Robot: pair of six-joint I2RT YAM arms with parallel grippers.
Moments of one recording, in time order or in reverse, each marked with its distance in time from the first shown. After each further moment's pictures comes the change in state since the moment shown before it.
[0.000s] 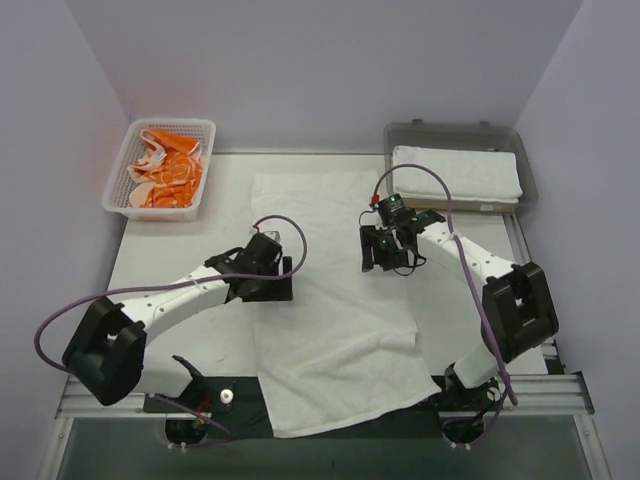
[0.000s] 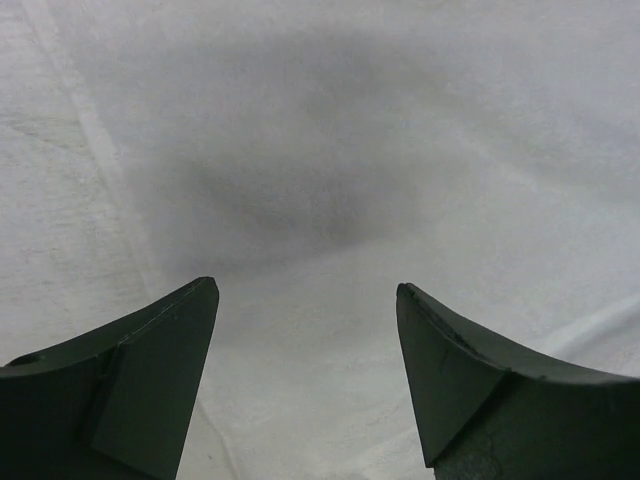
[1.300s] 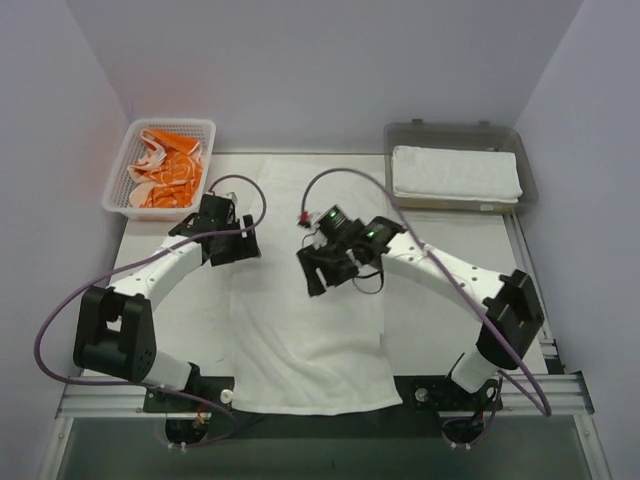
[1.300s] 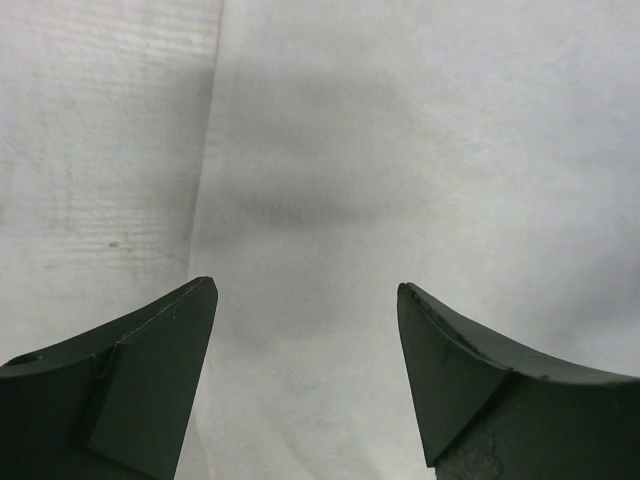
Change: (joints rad) left arm 0.409 0.160 0.130 0.043 0.134 0.184; right arm 0.495 0.046 0.228 -0.156 -0.103 -0.015
